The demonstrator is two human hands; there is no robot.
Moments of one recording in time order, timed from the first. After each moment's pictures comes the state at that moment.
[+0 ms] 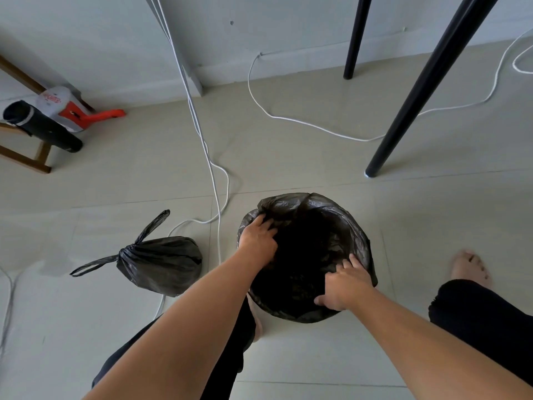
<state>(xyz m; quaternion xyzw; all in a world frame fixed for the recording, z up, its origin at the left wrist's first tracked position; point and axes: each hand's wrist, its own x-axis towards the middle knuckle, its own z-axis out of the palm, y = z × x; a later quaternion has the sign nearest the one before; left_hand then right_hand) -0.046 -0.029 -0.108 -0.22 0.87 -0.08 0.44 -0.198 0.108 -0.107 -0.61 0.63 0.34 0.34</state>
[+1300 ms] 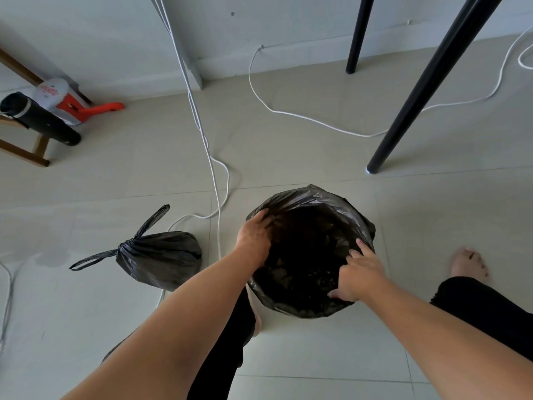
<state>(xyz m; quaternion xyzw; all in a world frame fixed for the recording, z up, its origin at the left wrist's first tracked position) -0.037 -0.027 -0.109 -0.18 0.85 -0.15 0.47 -0.222 0.106 -0.117 -0.62 0.61 0.40 0.29</state>
